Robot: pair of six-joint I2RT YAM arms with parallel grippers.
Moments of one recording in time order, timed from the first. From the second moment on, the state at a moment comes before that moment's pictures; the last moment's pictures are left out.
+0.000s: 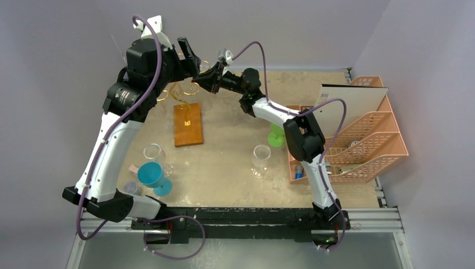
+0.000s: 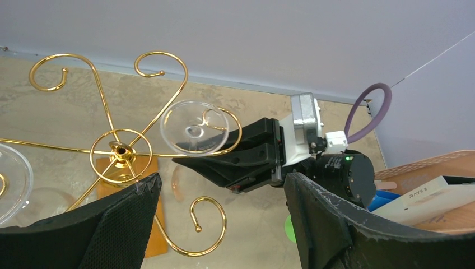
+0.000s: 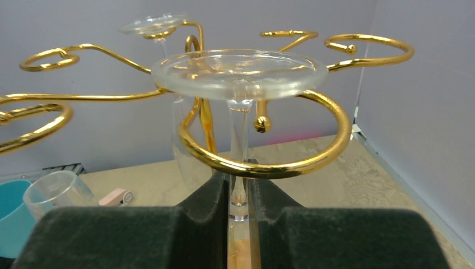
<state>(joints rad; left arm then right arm) -0.43 1.38 1.90 -0.77 -0.23 -0.43 0.62 2.29 1.83 0.88 -0.77 0.37</state>
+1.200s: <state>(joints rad) -0.43 1.38 1.87 -0.77 -0.22 -0.43 0.62 2.17 1.62 0.98 -0.49 0.33</state>
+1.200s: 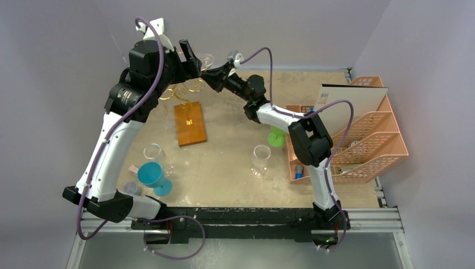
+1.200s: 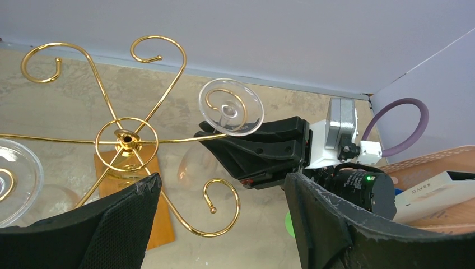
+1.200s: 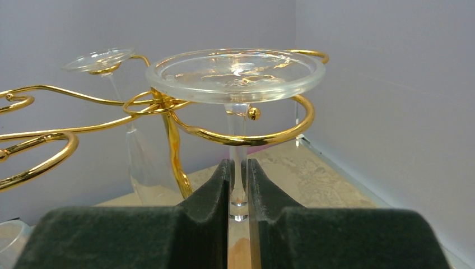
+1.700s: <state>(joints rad) -0.43 1.38 1.87 -0.76 -0.22 -0.43 0.62 2.15 1.60 0.97 -0.40 0.29</state>
